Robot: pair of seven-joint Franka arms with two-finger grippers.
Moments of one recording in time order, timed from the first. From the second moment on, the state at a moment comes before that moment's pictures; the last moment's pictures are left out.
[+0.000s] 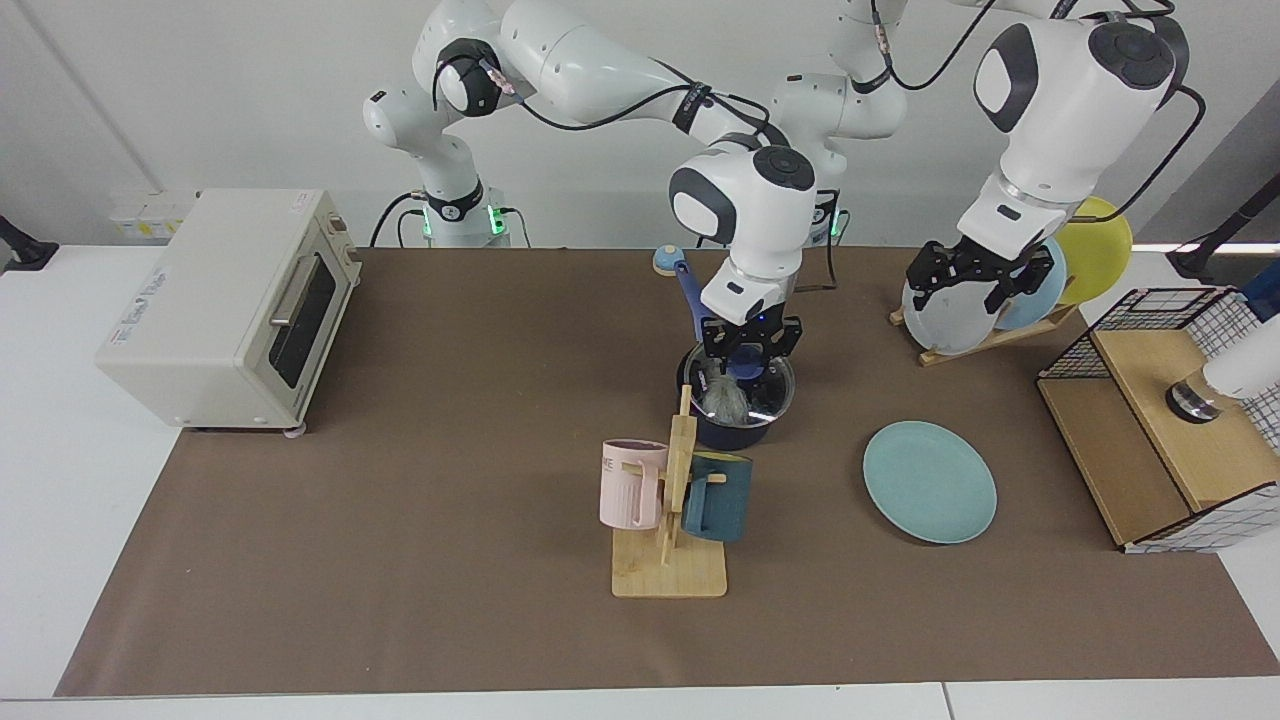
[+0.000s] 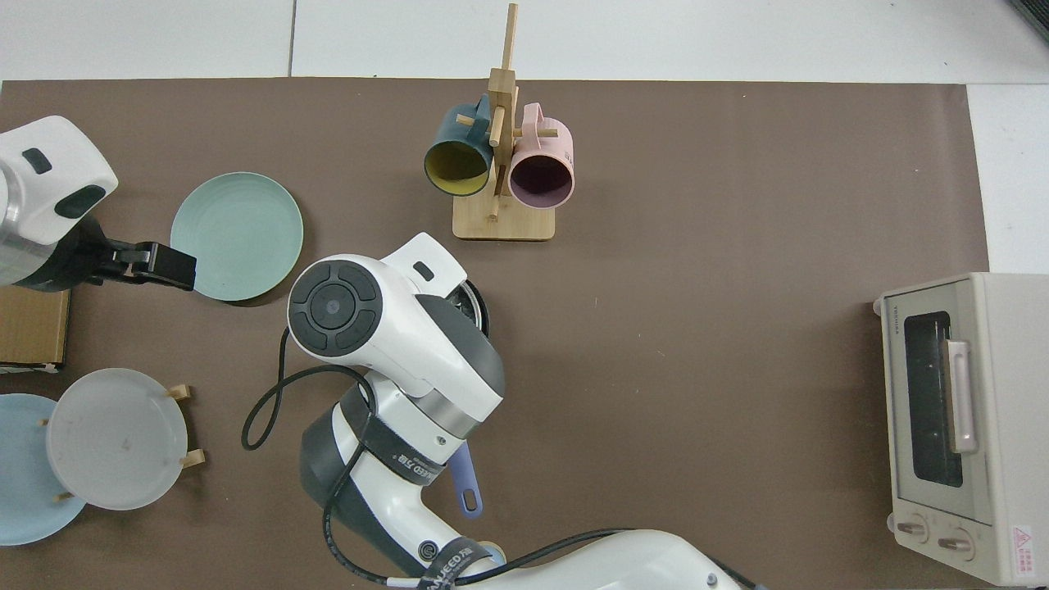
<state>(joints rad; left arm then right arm) -0.20 0.05 0.15 -1.61 0.00 1.65 0.07 0.78 0.71 -0.03 -1.09 -0.04 1.88 0.81</state>
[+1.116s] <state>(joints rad) -0.20 0.05 0.15 -1.61 0.00 1.65 0.07 0.79 0.71 -0.03 -1.09 -0.07 1.87 0.81</state>
